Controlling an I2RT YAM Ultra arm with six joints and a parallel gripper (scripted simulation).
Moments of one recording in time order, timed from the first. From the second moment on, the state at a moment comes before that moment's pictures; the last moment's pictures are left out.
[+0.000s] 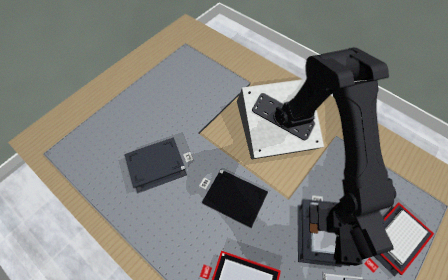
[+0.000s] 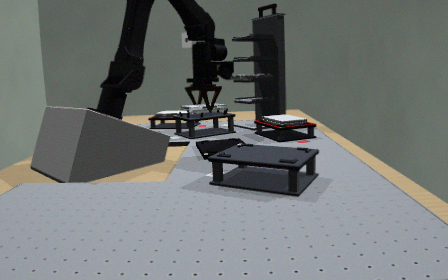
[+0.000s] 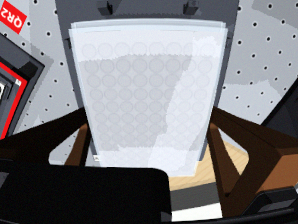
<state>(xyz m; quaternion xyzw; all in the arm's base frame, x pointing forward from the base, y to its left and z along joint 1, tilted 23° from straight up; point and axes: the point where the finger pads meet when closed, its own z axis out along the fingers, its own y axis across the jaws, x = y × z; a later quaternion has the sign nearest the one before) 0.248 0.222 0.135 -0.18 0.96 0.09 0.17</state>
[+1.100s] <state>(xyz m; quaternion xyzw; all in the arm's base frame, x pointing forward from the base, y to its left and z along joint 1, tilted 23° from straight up) 0.254 0.226 0.121 -0.18 0.96 0.09 0.17</state>
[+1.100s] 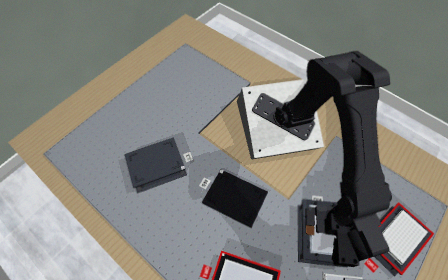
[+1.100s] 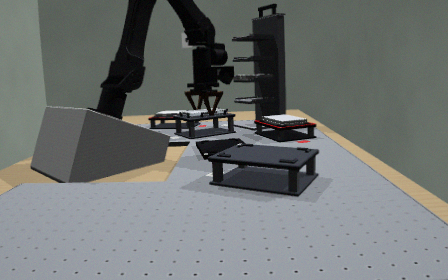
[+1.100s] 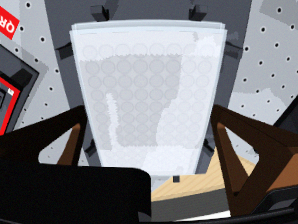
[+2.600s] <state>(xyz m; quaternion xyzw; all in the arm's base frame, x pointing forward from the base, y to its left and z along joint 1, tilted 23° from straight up) 0.233 0.211 0.186 -0.18 0.96 0.09 0.18</state>
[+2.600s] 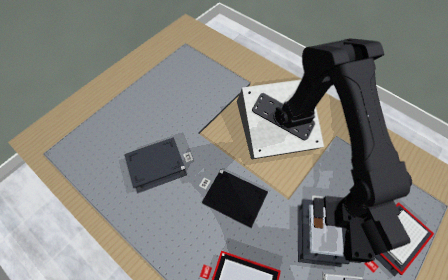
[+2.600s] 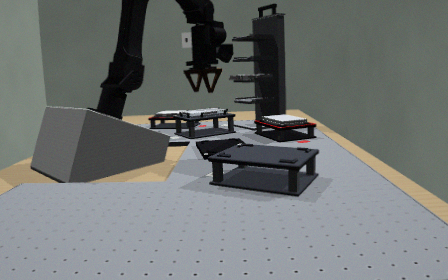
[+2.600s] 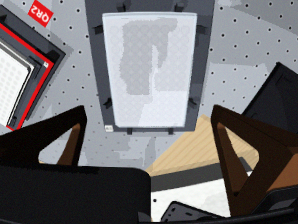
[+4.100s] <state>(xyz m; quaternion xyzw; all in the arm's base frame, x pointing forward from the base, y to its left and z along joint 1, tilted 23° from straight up) 0.203 0.188 0.286 -0.18 0.96 0.10 0.19</state>
